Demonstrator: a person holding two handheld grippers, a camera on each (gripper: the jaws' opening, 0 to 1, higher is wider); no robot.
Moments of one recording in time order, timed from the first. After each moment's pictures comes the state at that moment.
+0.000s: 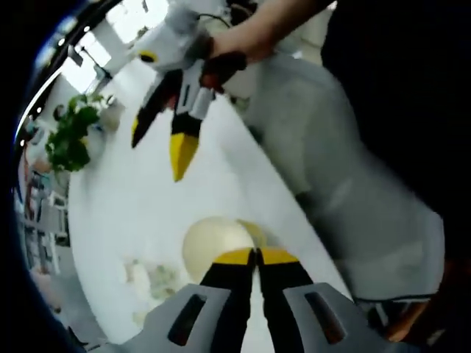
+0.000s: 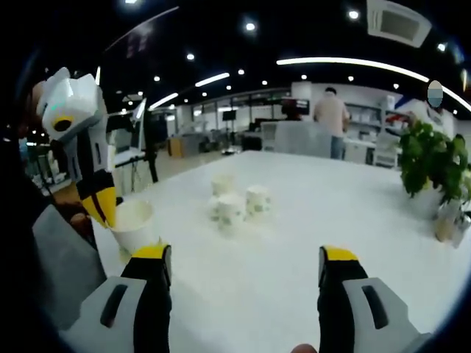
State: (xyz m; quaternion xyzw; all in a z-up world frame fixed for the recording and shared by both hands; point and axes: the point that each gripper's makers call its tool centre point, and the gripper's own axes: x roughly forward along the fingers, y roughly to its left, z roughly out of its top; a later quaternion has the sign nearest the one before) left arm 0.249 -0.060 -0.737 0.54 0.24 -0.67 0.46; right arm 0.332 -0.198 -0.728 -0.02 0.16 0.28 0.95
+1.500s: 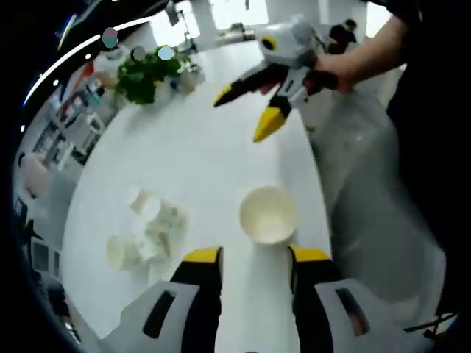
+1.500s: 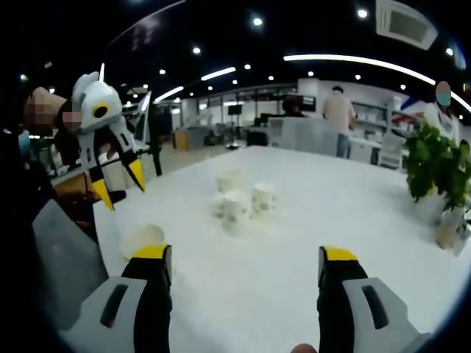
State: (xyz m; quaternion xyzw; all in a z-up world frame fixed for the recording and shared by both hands) left arm 0.295 -0.012 -0.727 0.36 0.31 -0.58 0.66; right arm 0.334 -0.188 -0.729 -0.05 0.18 0.30 0.94
